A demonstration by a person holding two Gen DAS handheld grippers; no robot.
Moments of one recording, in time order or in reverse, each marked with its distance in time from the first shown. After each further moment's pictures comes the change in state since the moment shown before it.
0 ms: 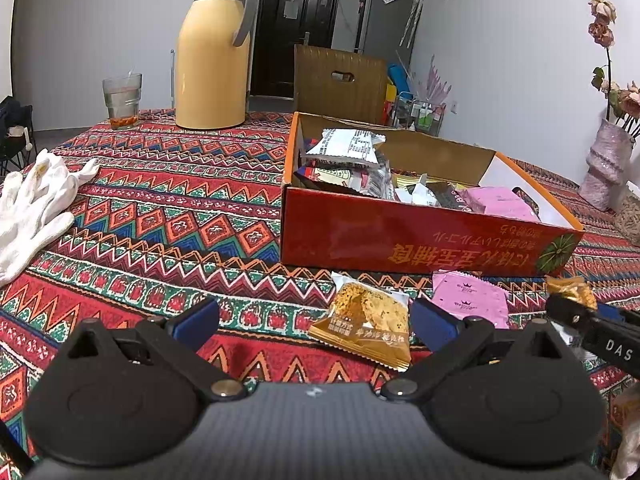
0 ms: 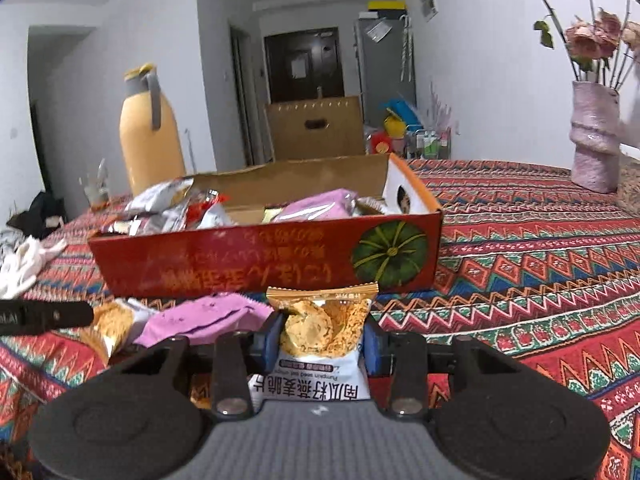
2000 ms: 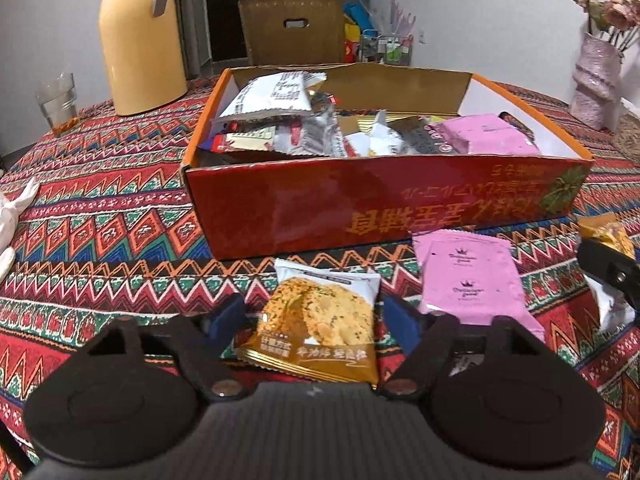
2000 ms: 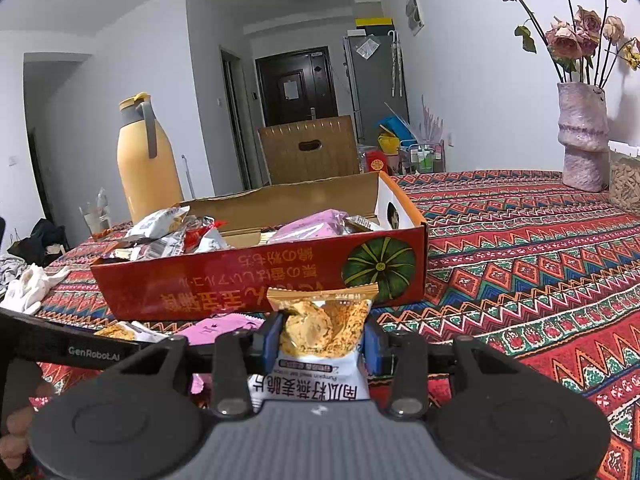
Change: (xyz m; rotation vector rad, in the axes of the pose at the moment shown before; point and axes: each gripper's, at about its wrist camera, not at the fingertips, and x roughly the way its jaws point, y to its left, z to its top) left arm 0.054 -0.041 0.009 0.190 0.160 -0.023; right arm -0.012 -0.008 -0.003 0.046 -0.062 0.010
